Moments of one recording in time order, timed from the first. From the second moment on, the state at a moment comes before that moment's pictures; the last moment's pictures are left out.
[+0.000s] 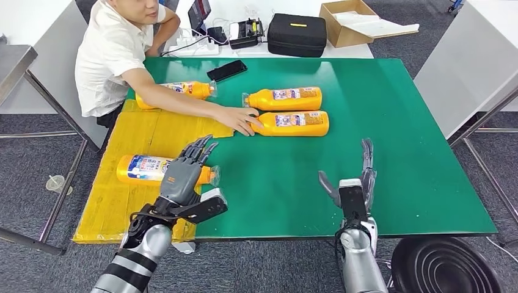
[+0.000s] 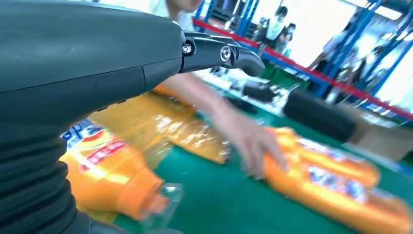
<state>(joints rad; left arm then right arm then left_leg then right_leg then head) -0.32 -0.14 -0.40 -1.17 -0.83 0.16 -0.30 -0.16 0.13 -0.09 -1.20 0.59 -0.26 -0.63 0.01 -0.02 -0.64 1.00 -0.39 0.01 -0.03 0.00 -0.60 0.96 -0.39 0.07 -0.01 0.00</state>
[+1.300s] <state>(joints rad) -0.20 -0.29 -0.43 -1.13 -0.35 0.22 -0.29 -0.39 -0.08 0.26 -0.85 1.11 -0.21 -0.27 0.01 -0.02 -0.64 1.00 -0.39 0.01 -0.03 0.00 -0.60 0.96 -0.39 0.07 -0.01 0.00</state>
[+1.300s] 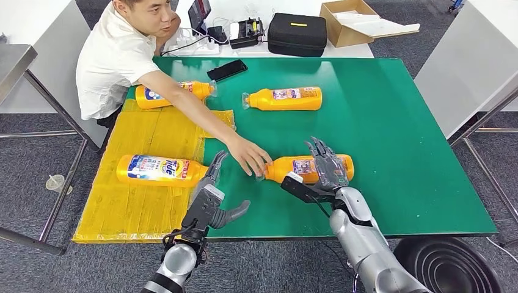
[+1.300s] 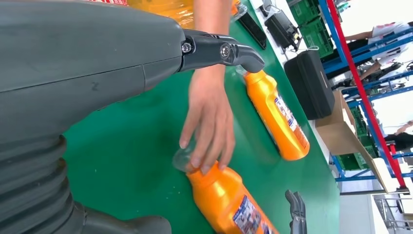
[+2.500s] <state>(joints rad) -0.19 -0.30 -0.39 -1.12 -0.35 0.21 -0.27 -0.53 -0.35 0.50 -0.83 1.12 0.09 -0.06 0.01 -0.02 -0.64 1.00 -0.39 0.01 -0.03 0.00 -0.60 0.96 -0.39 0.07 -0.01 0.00</state>
